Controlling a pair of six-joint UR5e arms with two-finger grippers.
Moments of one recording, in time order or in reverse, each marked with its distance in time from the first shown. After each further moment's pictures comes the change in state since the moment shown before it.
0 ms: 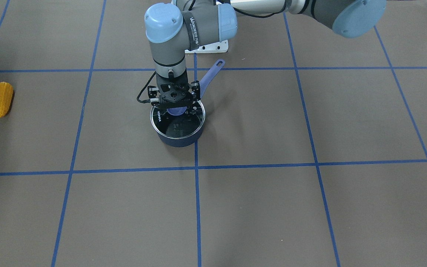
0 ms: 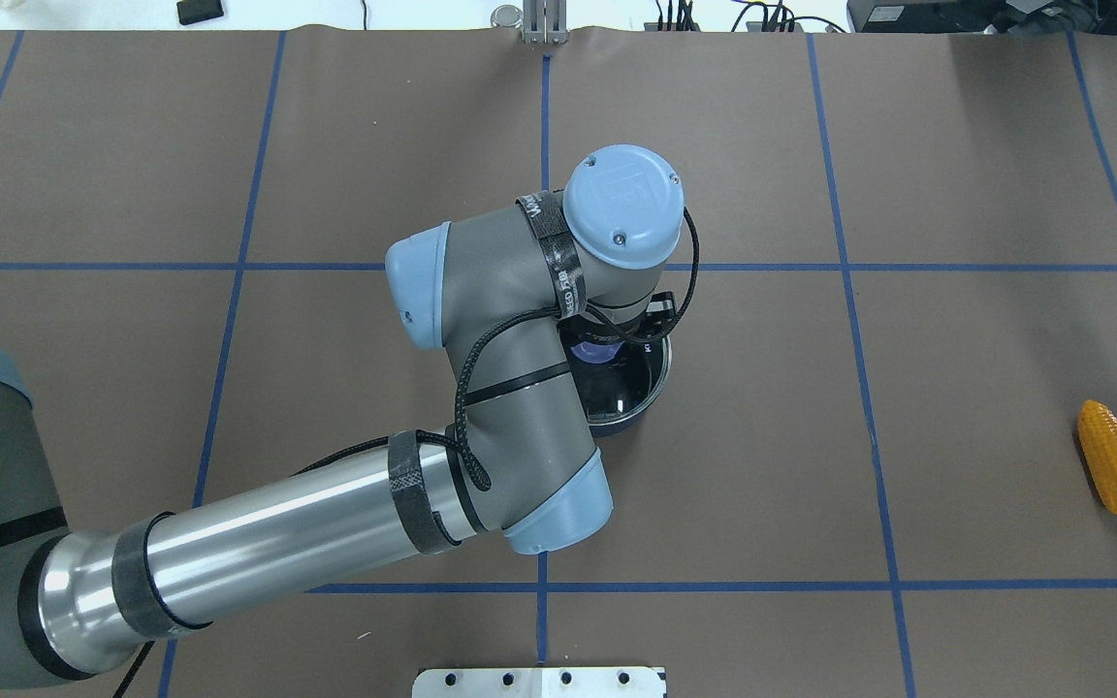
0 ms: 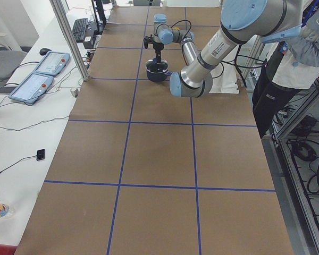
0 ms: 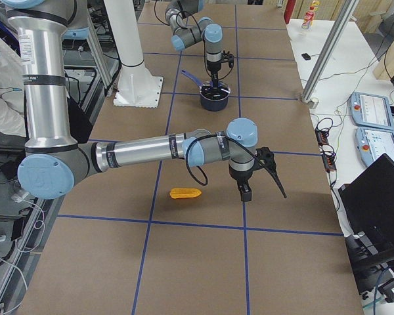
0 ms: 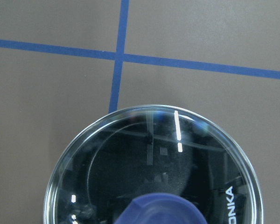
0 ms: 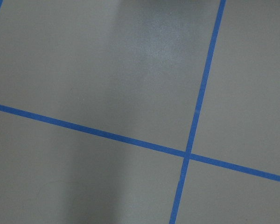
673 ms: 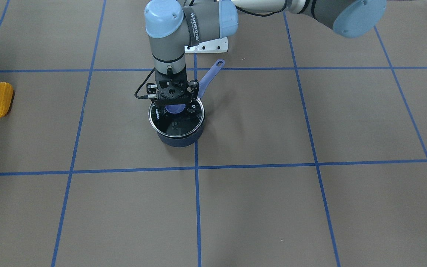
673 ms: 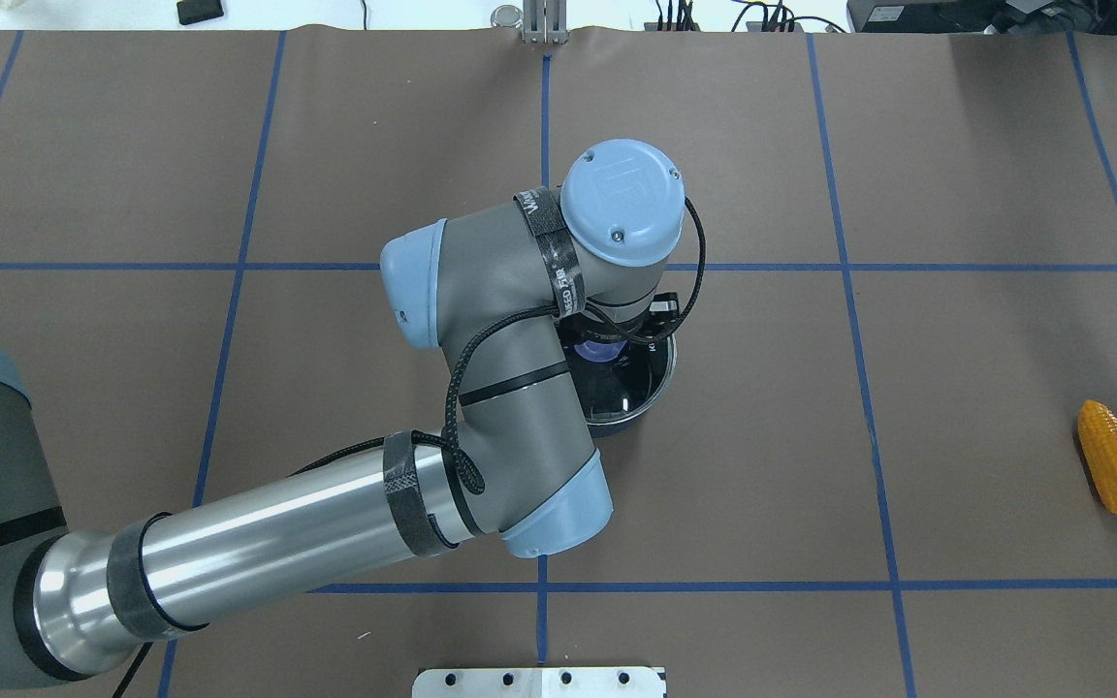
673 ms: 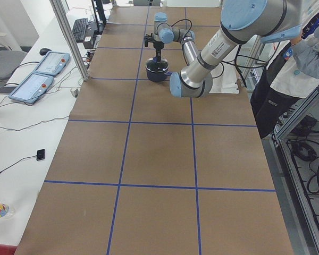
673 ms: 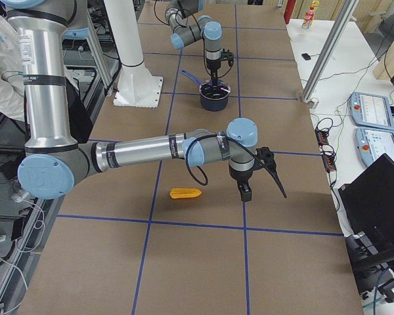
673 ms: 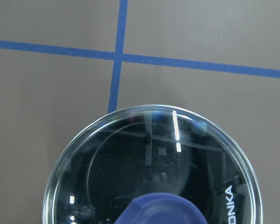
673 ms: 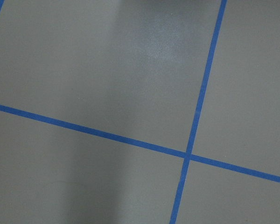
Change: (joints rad) left arm -0.002 0.001 -0.035 0.006 -0.003 0.023; right arm 0.000 0.000 0.000 0.001 0.000 -0.001
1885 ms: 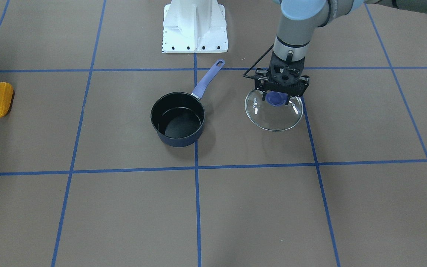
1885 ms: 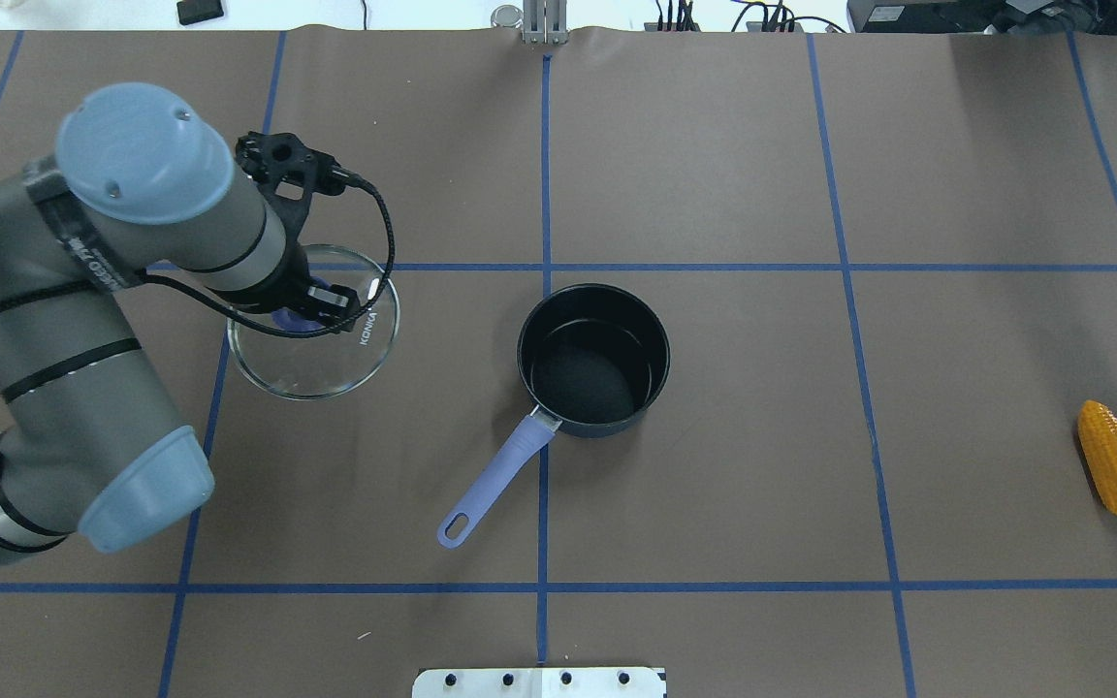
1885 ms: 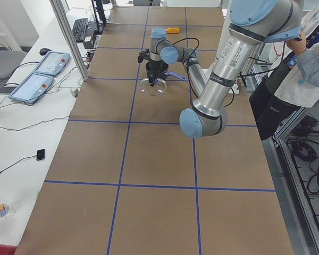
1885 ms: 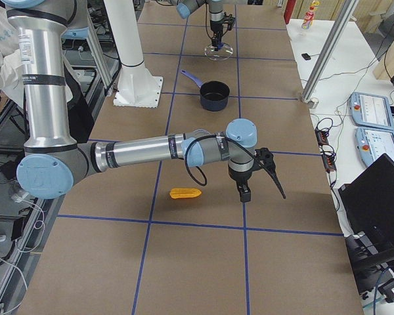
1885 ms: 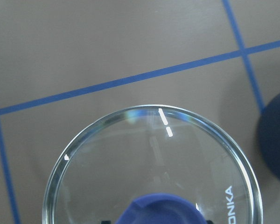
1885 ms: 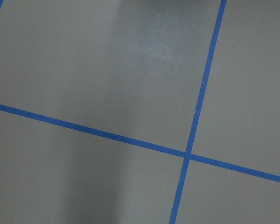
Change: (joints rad) left arm -0.230 0.590 -0.556 0.087 -0.083 0.609; right arm -0.001 -0.006 0.000 0.000 -0.001 -0.001
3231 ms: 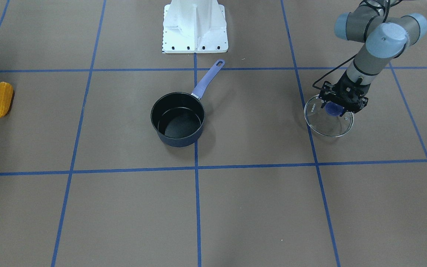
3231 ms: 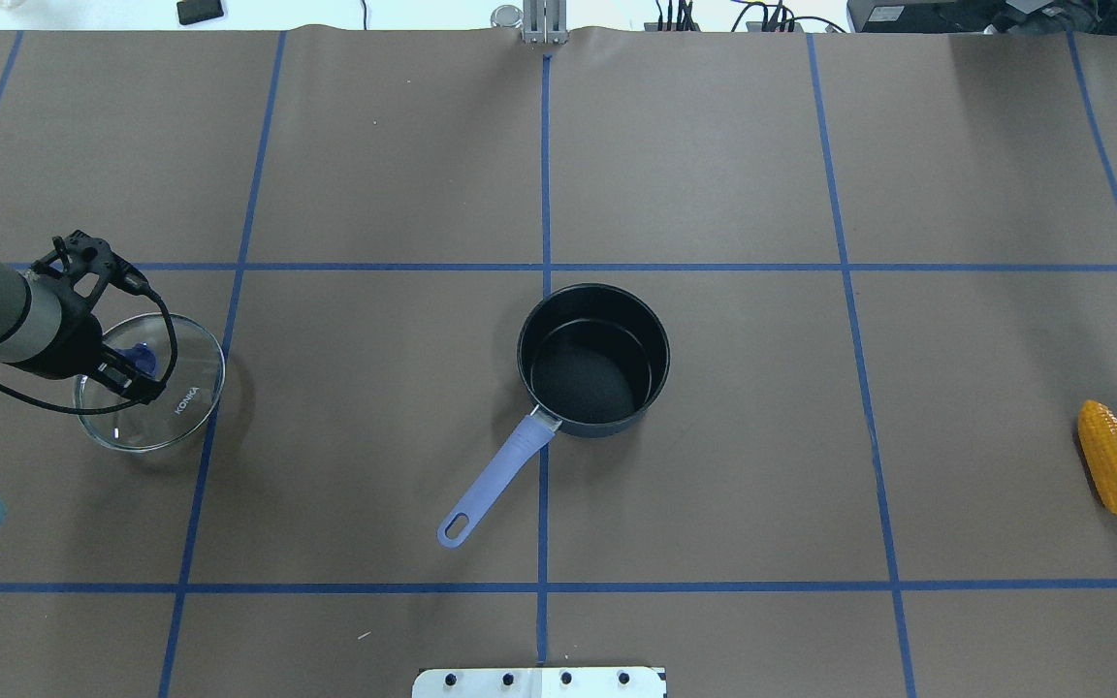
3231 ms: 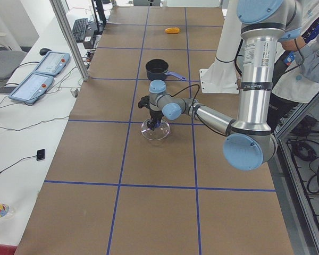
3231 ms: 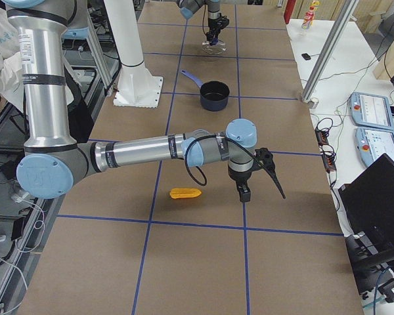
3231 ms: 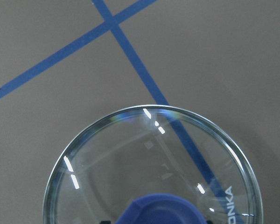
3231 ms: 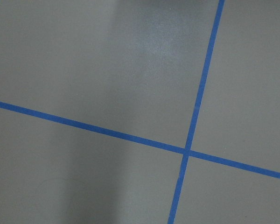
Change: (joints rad) left arm -0.075 0.443 0.146 -0.575 -0.133 0.302; right arm -0.004 0.000 0.000 0.000 0.000 0.000
